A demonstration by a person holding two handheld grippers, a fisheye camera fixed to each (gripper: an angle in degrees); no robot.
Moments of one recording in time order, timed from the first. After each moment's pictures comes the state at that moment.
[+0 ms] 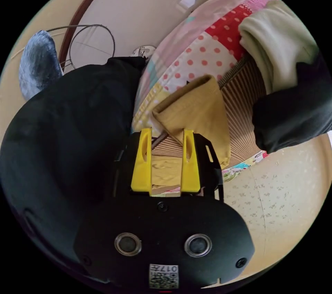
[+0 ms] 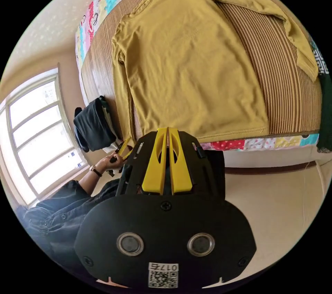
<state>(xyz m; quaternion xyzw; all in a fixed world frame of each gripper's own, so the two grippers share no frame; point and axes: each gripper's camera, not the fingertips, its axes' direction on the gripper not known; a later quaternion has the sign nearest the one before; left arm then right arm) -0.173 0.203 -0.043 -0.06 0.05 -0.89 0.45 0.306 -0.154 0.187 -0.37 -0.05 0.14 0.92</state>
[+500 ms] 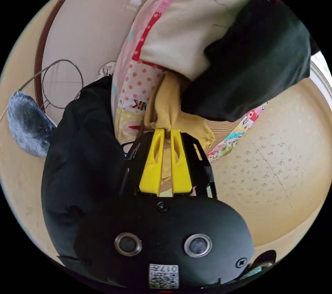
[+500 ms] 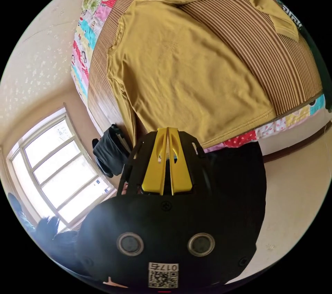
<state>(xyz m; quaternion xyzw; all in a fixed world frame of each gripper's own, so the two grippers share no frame) -0.224 0.146 -0.126 -0.05 0.06 -0.78 0.62 0.355 -0.118 0.169 -0.34 -0.08 0.24 0.91</state>
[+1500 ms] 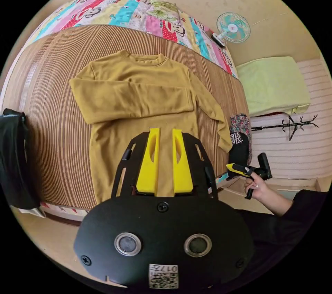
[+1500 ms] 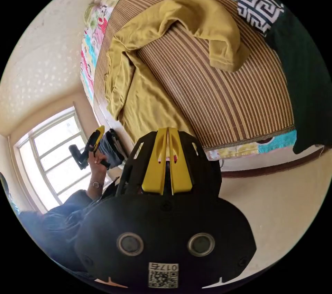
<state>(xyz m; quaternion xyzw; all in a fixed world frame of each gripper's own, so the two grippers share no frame) 0.170 -0.051 0.201 -0.29 -0.01 -0.10 0.95 0.579 -0.062 0.068 -0.36 -0.09 0.17 0.91</state>
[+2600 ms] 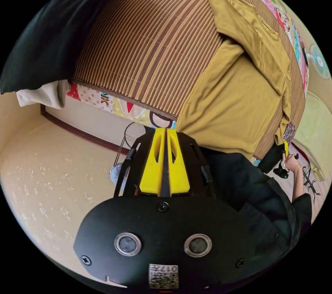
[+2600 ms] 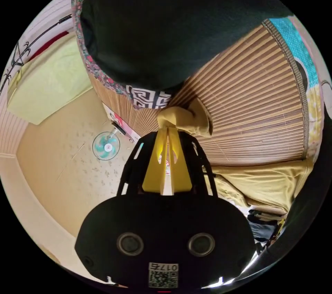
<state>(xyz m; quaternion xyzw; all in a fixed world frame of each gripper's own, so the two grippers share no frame) 0.046 0.096 0.137 -0.47 -0.15 -0.29 0.82 0.752 0.008 -0.009 0.18 -0.25 0.71 0.63</state>
